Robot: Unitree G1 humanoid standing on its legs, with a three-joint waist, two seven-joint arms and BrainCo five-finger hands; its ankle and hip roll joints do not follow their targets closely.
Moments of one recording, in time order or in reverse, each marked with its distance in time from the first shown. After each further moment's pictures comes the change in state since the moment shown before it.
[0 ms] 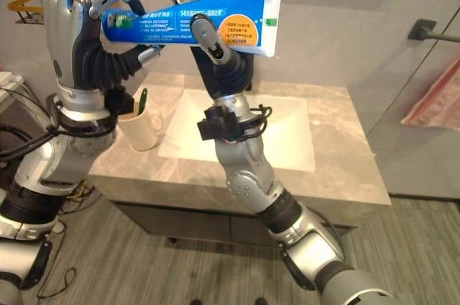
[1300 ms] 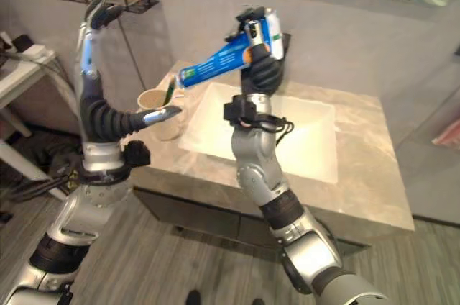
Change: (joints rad) left arm 0.457 -0.188 0.066 -0.183 -0.285 -0.073 -0.056; right arm -0.003 -0.037 -0.219 0.186 -0.146 -0.009 -0.285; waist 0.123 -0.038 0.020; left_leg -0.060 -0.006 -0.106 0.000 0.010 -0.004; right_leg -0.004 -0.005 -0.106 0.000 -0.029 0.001
